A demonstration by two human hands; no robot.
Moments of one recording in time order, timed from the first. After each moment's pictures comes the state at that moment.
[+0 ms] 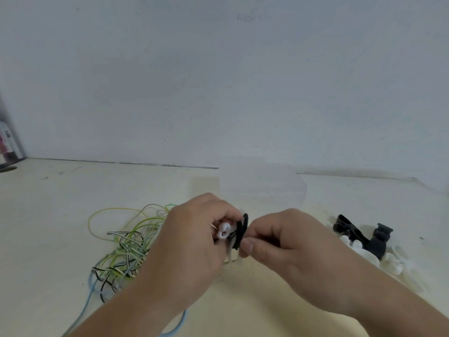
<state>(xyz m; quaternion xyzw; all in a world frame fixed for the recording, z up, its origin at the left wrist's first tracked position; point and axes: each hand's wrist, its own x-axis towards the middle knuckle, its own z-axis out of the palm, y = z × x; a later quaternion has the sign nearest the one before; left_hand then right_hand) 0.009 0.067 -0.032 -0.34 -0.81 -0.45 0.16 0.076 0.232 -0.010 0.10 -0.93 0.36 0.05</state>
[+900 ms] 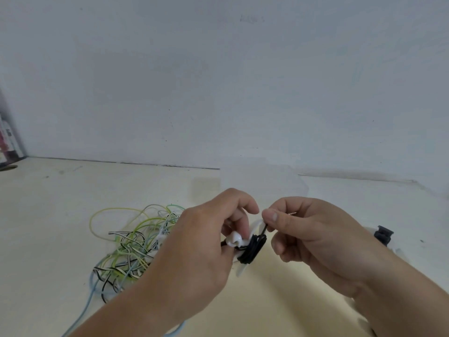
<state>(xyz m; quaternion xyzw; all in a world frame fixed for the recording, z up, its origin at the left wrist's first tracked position) 0.016 0.061 -0.028 -0.41 -0.79 -0.44 0.11 0.068 0.245 -0.010 -0.05 -0.71 0.70 0.01</state>
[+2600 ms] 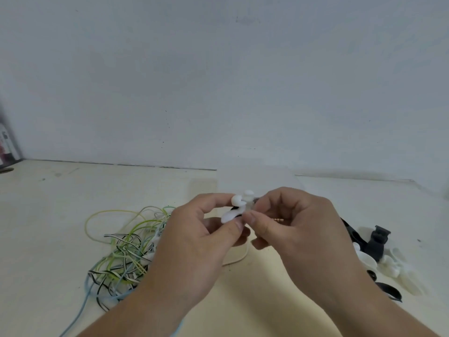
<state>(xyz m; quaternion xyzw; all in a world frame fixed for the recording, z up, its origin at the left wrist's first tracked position) 0.020 0.077 -0.034 -0.20 -0.68 -0.70 -0.03 0.071 0.218 -0.013 -0.01 -0.78 0.58 0.24</state>
